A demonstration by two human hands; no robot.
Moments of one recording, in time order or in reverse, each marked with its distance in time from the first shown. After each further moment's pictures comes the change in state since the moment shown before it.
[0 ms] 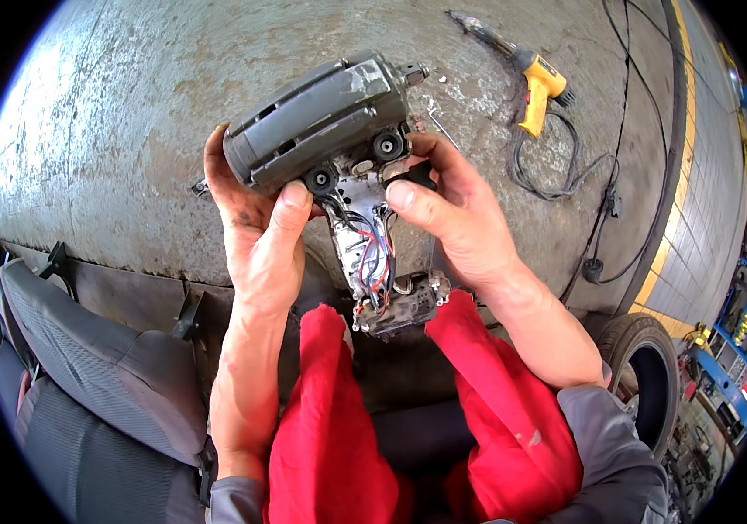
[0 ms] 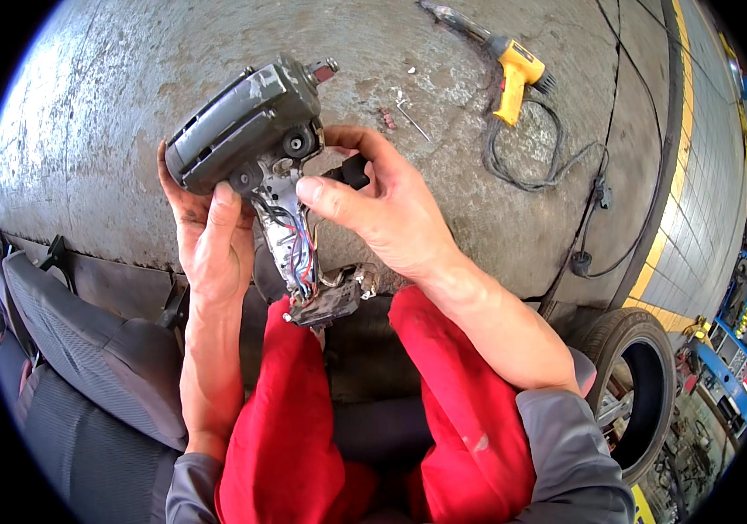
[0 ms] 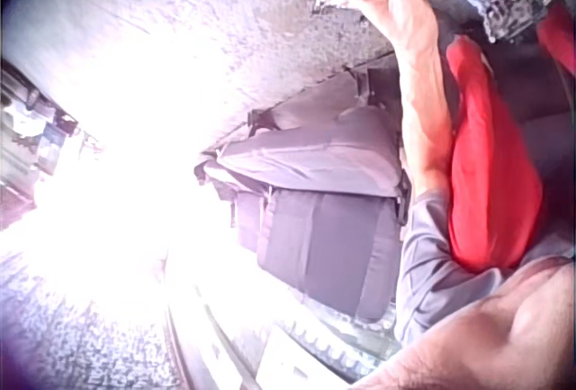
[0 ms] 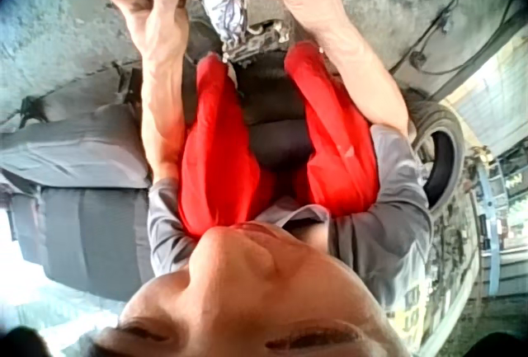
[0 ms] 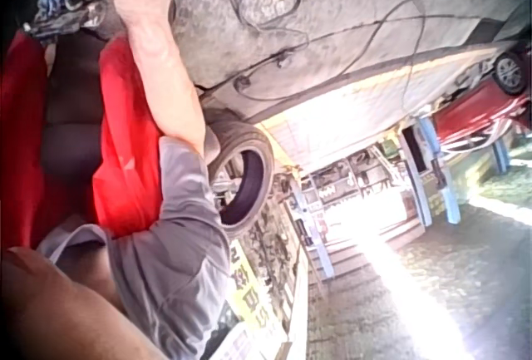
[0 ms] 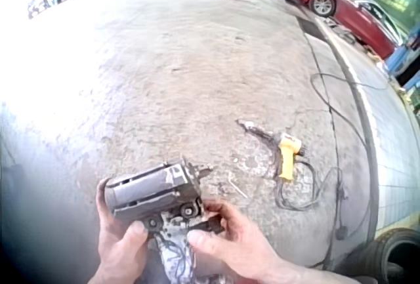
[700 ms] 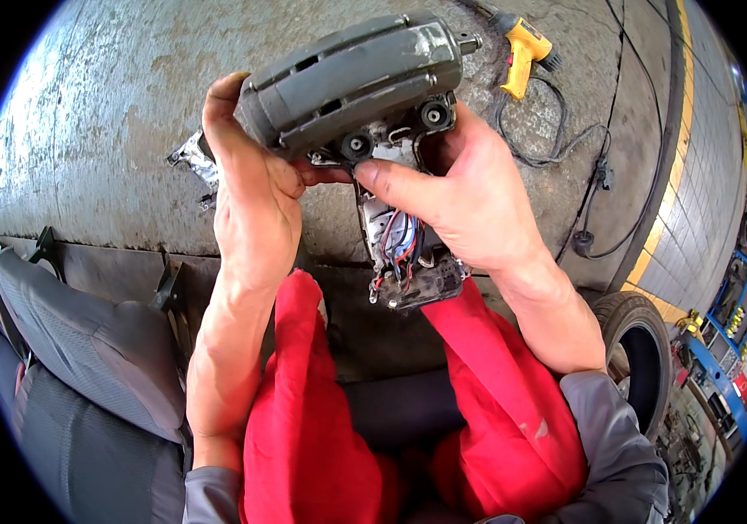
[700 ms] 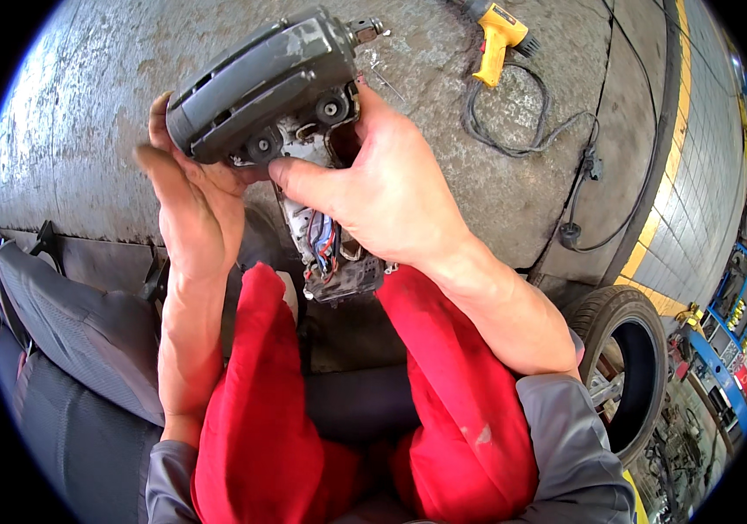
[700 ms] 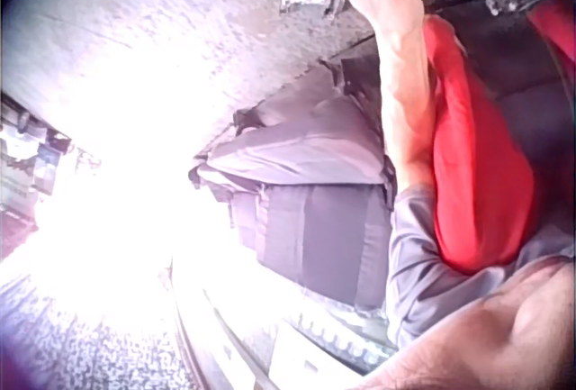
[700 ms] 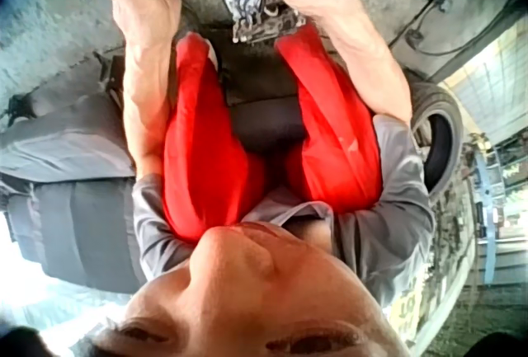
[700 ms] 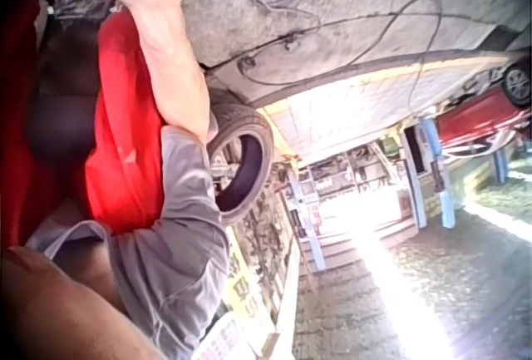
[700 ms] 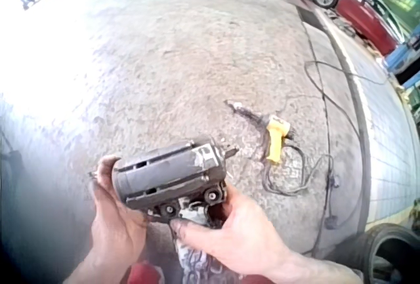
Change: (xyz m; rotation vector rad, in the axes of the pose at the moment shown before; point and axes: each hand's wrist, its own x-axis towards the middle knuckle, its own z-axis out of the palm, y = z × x) left_hand -0.017 0.000 0.049 0.014 -0.044 -0.091; right_hand -0.032 -0.045 -0.008 -0.160 0.003 0.008
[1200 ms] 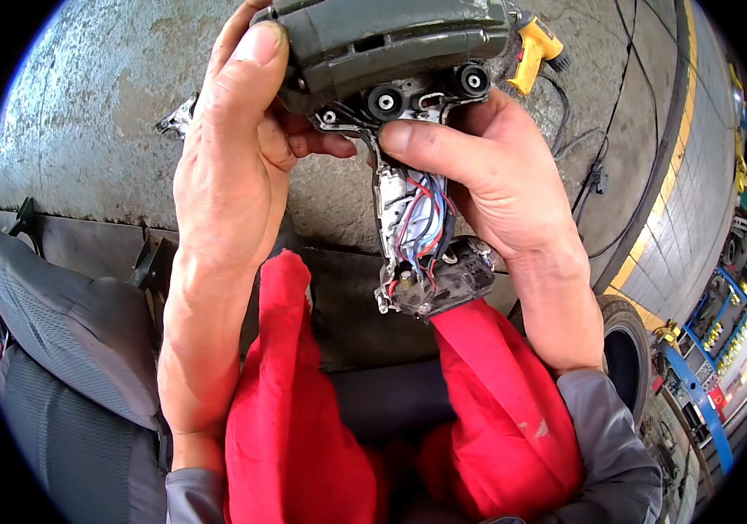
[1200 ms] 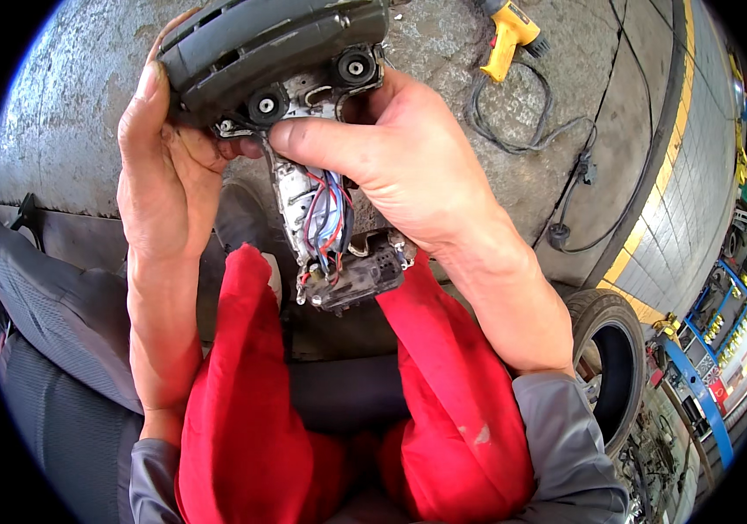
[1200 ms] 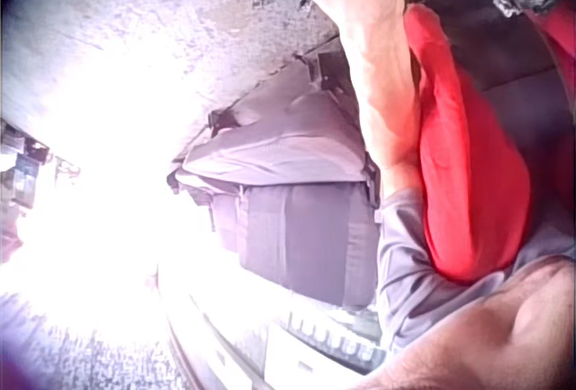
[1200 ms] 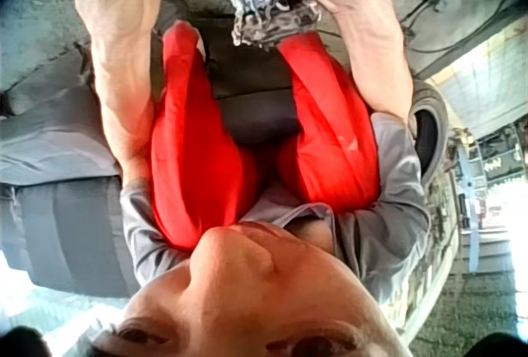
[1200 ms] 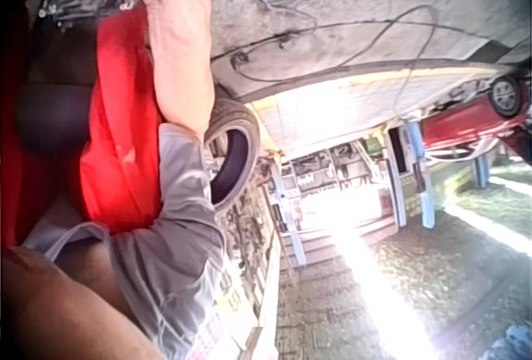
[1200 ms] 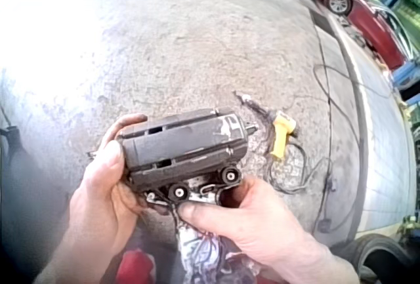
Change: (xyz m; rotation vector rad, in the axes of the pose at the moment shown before) left_hand 0.003 0.030 -0.005 0.057 -0.044 -0.164; right_hand 0.002 -0.008 0.003 0.198 -0.067 0.176
